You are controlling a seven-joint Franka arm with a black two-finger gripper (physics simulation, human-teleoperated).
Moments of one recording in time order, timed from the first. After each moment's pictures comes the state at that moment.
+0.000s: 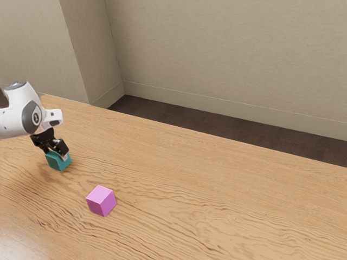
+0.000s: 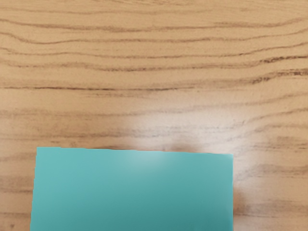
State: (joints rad) arm 0.53 0.40 0.00 -1.97 -0.09 2.48 0.56
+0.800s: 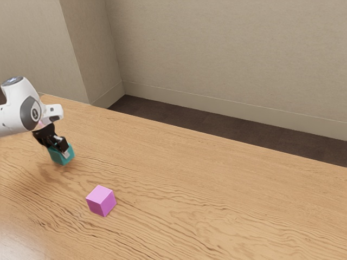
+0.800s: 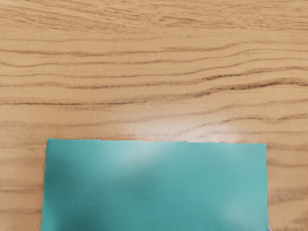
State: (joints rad) arm 0.51 0.35 0.00 -2.01 -0.14 2.48 0.59
